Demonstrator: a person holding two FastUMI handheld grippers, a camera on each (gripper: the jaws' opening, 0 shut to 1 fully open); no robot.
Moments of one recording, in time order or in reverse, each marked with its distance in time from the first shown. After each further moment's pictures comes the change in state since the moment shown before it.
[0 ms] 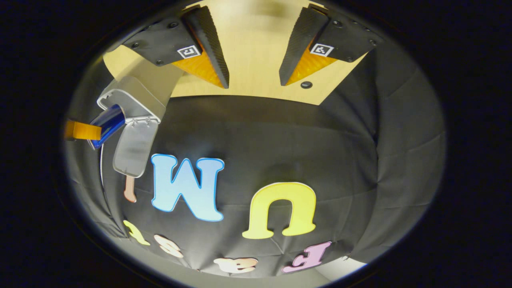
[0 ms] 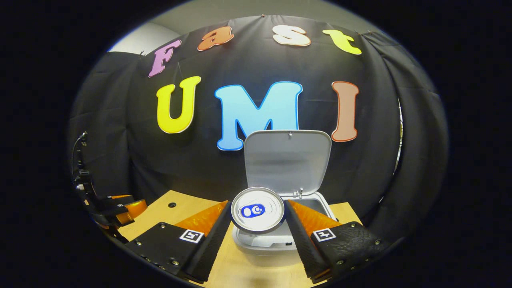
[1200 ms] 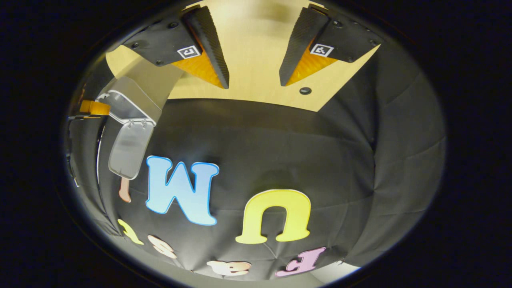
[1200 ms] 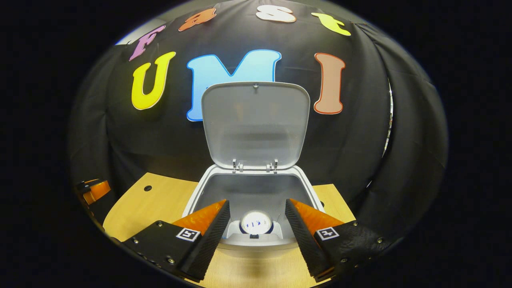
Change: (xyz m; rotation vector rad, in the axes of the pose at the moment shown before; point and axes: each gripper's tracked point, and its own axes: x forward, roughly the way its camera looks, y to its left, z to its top) left arm 0.003 0.006 -0.013 -0.034 0.033 0.013; right arm 0.034 -0.050 -0.060 0.015 0.155 -0.102
